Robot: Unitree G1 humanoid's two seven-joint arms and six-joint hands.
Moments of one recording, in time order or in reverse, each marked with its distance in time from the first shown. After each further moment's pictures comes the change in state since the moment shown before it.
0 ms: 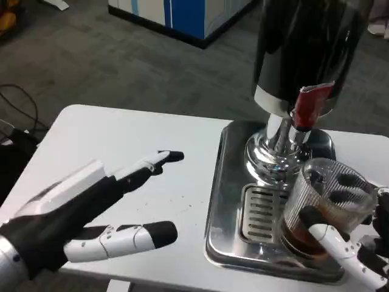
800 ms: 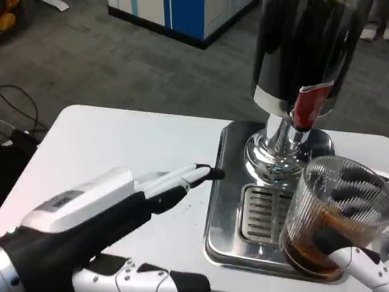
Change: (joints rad) left arm 0.111 0.089 0.087 -0.318 -0.076 0.089 -0.074; right arm 0.208 -0.093 -0.104 -0.286 0.154 -0.073 0.279
